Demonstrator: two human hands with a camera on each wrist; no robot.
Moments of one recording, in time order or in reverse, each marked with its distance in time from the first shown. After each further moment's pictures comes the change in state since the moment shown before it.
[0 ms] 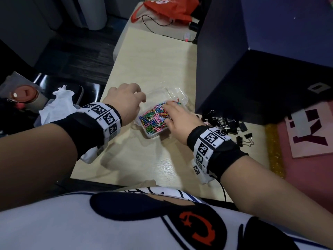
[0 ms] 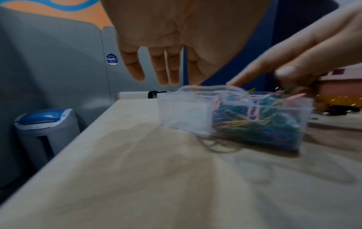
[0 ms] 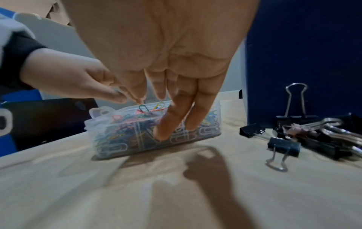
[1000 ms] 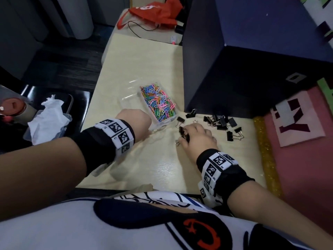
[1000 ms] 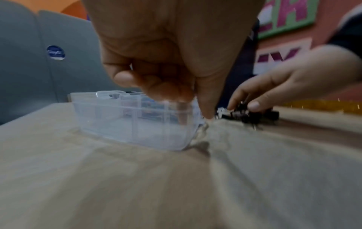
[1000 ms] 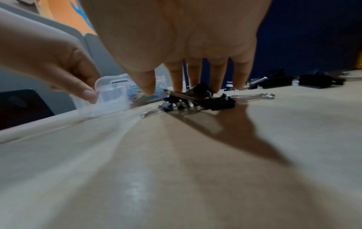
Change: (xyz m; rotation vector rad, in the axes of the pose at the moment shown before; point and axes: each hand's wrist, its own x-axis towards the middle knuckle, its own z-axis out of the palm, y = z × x) left_hand -0.006 0.067 -0.006 0.264 -0.404 0.116; right_hand -0.066 0.044 0.034 -0.047 0.135 0.439
